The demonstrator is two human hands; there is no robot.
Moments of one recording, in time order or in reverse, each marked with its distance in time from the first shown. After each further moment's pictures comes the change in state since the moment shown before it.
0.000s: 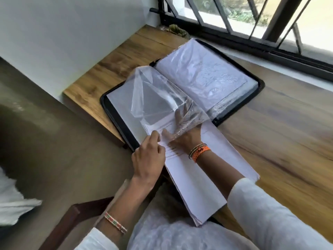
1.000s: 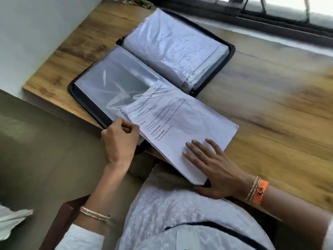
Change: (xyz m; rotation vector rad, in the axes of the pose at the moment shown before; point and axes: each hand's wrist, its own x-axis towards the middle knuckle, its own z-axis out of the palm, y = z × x) left_hand -0.006 -0.018 -0.013 -0.301 0.150 -0.095; right_hand -0.194 0.094 0.003 -0.192 -0.183 -0.494
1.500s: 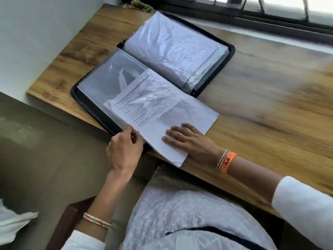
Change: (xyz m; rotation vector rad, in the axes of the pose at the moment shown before) left_hand -0.010 -0.019 0.007 0.236 -0.083 0.132; right_hand 0.085 0.016 -0.005 -0.041 0.157 -0.103
